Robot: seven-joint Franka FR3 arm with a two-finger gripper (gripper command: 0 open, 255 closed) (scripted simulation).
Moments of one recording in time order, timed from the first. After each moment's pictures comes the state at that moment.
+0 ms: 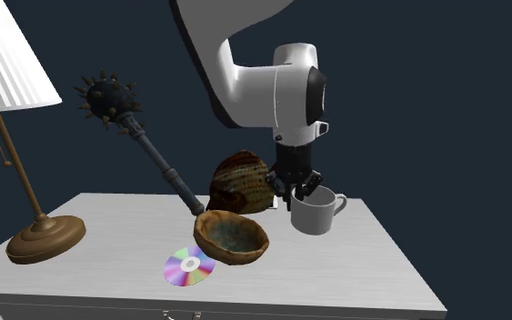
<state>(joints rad) 0.00 0.04 -0.14 -2.16 -0.04 2.25 -0.20</state>
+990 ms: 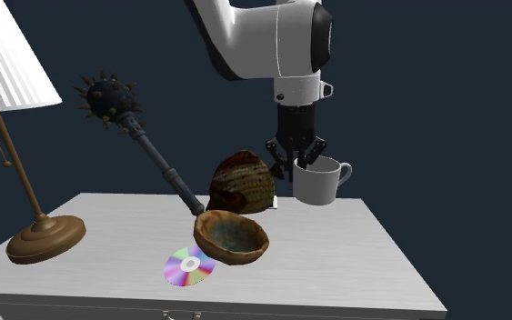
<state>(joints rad) 0.00 -0.03 -0.14 -2.03 -0.05 2.06 -0.20</state>
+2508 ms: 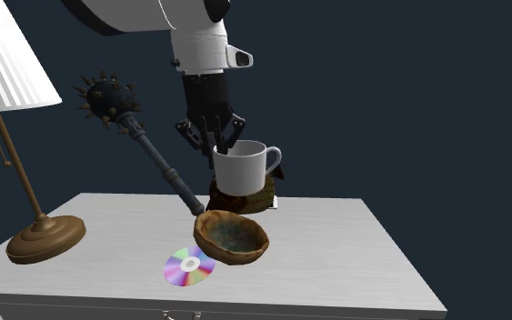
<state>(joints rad) 0.13 -0.29 0.05 -2.16 -0.05 1.92 0.10</state>
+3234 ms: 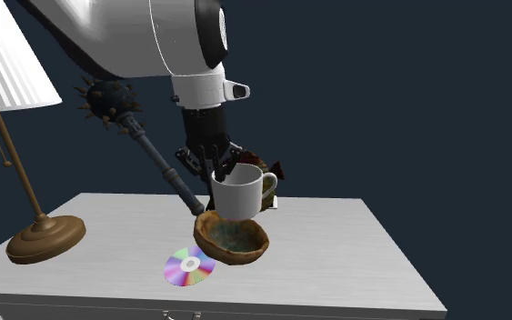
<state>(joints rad) 0.13 -0.27 0.06 -2.28 -0.05 2.05 0.12</state>
